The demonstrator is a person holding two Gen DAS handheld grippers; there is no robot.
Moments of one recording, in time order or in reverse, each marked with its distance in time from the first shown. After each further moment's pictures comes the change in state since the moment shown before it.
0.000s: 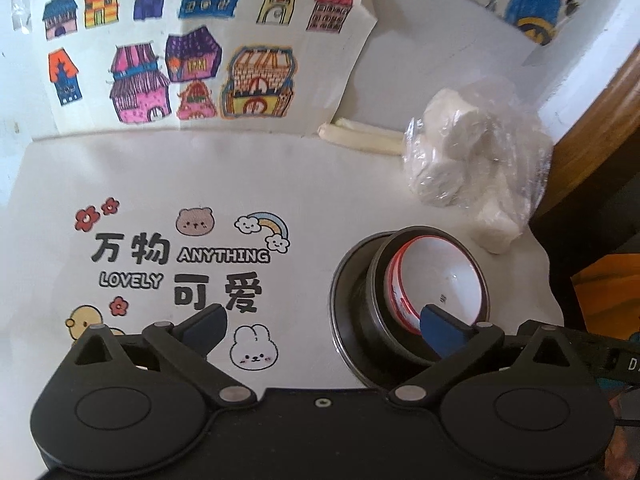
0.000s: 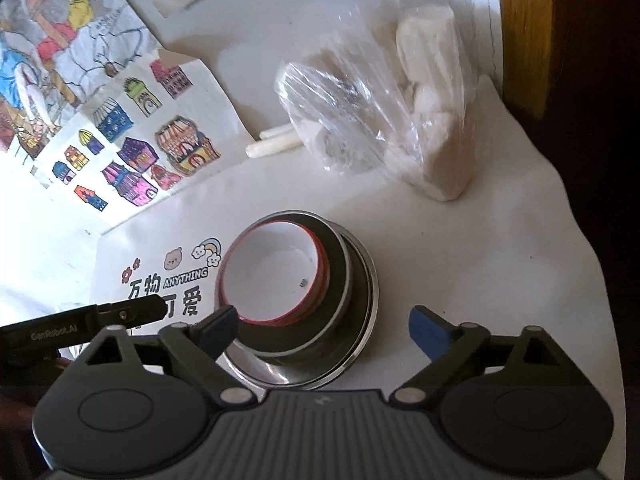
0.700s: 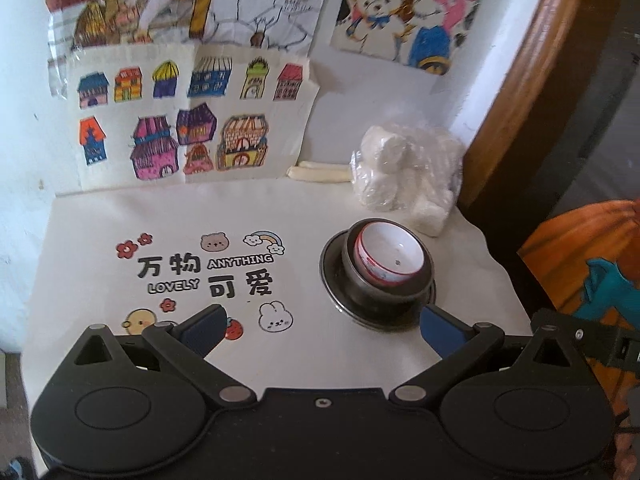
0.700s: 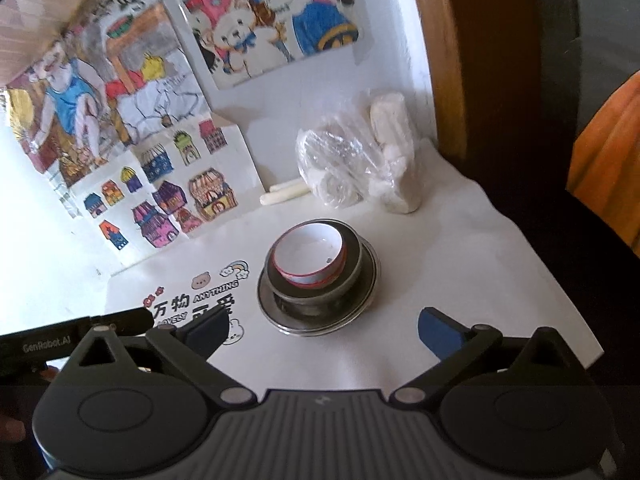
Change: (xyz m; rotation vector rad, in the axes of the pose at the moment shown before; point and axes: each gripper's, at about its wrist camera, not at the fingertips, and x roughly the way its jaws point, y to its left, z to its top) left arm -0.123 0.037 -0.076 0.182 -0.188 -0.119; right arm -0.121 0.087 -0.126 0.056 -0.322 -0.145
